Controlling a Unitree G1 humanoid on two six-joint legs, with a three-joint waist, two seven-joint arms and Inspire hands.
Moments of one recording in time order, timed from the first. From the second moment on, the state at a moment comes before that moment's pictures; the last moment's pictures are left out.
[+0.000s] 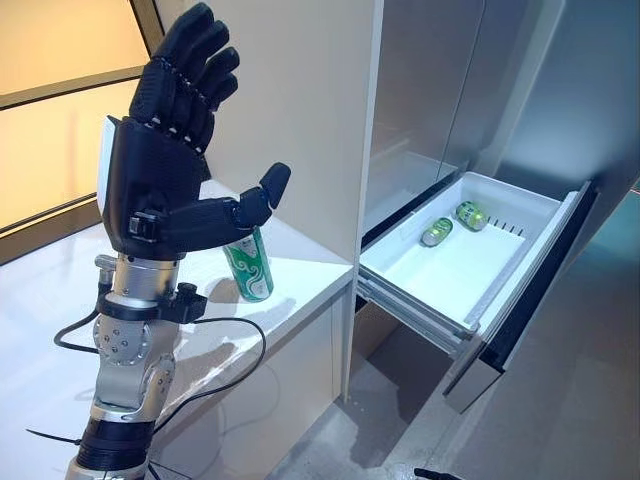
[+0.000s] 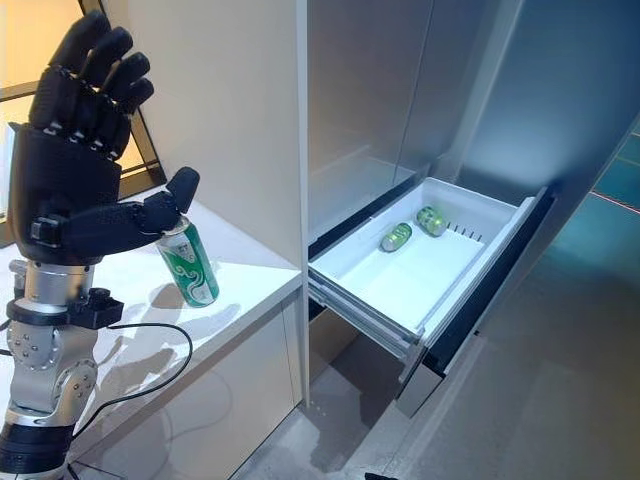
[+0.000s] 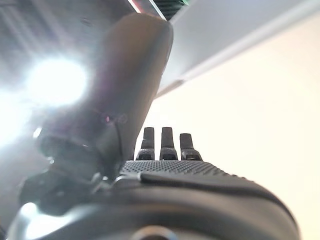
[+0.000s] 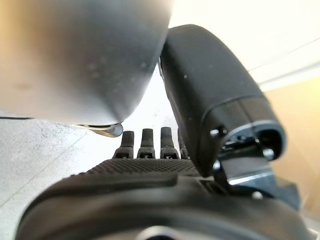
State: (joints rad) left arm -0.17 0.57 0.07 -0.31 -0.50 -0.39 -0.05; right arm 0.02 -0.24 0.22 1.29 0.22 -0.06 0.22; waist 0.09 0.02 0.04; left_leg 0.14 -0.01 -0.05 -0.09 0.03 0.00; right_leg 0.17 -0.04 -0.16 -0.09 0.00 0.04
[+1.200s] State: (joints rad) left arm -0.10 0.59 0.09 -0.11 -0.77 -0.09 -0.20; right arm 0.01 -0.25 0.20 1.28 0.22 -0.01 0.22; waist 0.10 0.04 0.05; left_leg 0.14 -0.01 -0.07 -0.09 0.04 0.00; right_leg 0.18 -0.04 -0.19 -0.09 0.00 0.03
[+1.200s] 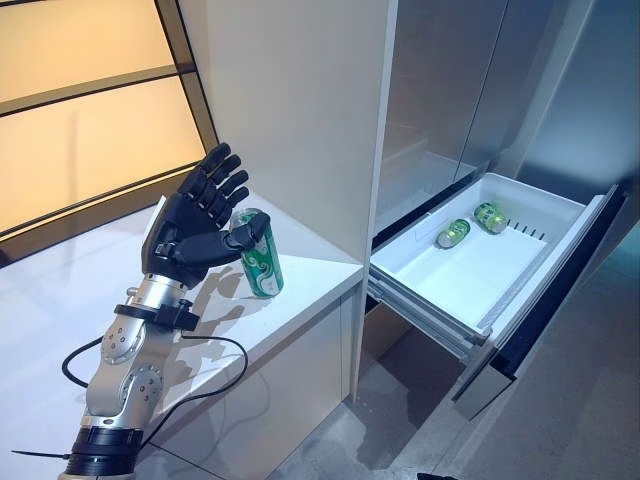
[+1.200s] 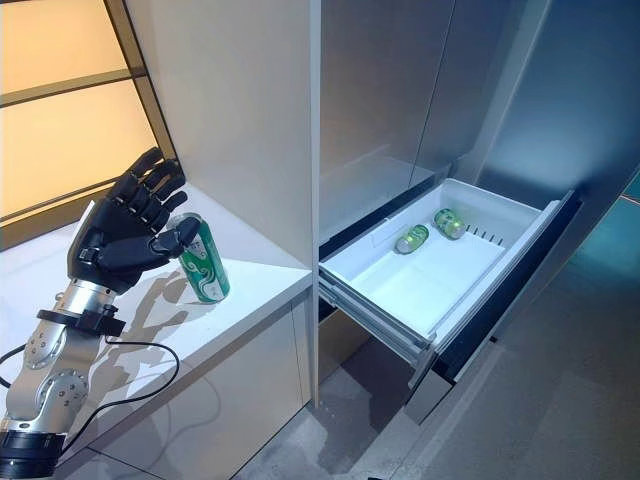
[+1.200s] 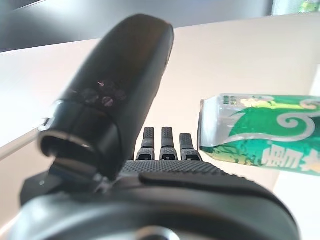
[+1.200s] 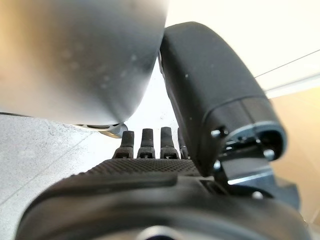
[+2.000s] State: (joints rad) left arm -0.10 0.60 0.09 -0.08 -0.72 -0.06 -0.14; right arm 0.01 -0.25 0.20 1.26 0.22 -0.01 0.23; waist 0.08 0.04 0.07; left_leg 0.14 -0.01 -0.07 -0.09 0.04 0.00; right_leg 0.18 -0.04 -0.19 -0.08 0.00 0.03
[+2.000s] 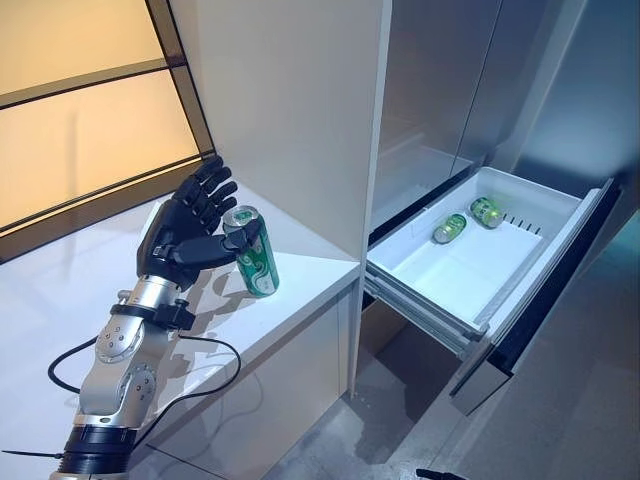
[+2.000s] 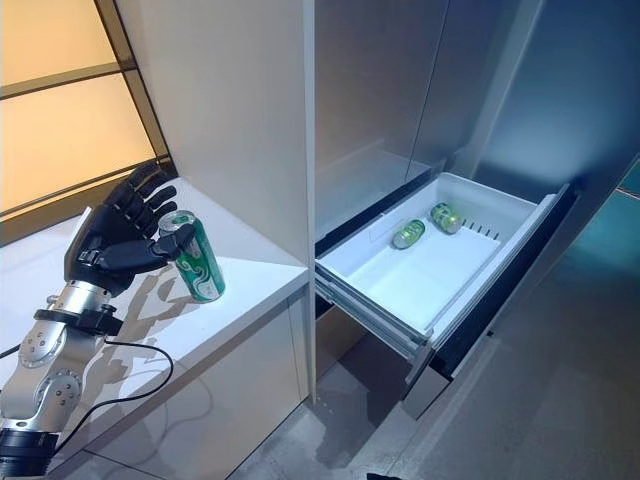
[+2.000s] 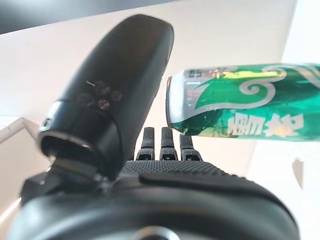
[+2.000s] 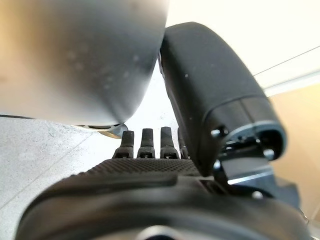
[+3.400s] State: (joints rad) left arm -0.13 0.64 0.09 0.03 -0.67 0.02 -0.14; right arm 0.00 -0.25 0.20 1.26 0.22 0.01 0.23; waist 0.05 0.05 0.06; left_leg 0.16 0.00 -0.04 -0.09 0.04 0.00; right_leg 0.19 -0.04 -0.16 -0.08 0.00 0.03
